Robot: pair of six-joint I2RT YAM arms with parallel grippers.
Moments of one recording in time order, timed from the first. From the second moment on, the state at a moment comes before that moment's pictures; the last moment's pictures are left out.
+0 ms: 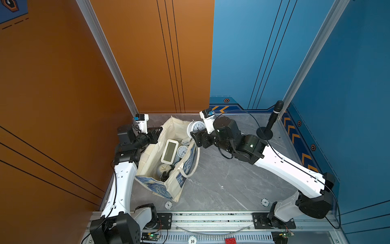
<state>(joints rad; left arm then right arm) 0.20 1.10 0.96 -0.19 0.71 -0.26 1.01 1.56 1.73 -0.56 0.24 0.24</state>
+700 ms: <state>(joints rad) 0.22 1.10 0.95 -0.18 0.71 -0.26 1.13 1.97 2.07 -0.67 -0.06 0.30</state>
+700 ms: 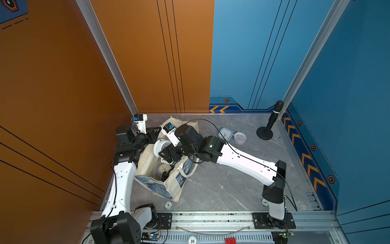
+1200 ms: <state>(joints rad) 0.22 1.10 0.95 -0.18 0.71 -0.26 1.13 2.08 2.09 -0.79 -0.14 0.35</state>
